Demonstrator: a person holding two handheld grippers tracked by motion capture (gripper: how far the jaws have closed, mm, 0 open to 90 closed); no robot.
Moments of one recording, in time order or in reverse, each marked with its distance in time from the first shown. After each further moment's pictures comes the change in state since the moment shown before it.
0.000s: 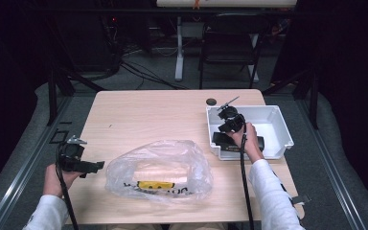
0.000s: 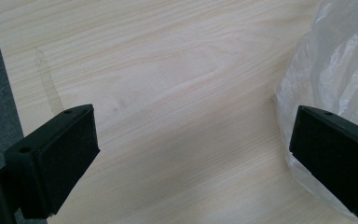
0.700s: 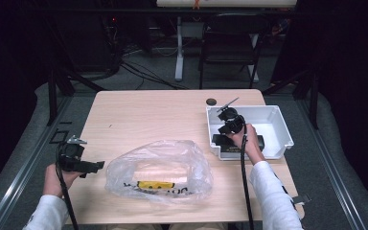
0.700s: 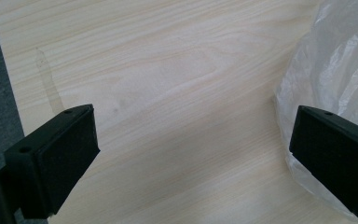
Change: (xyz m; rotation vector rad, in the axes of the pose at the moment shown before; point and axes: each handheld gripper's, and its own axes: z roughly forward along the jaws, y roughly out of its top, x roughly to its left) left arm 0.000 0.000 0.000 -0.001 0.002 0.003; right arm 0.003 -0.003 -0.002 0.028 0.014 -0.003
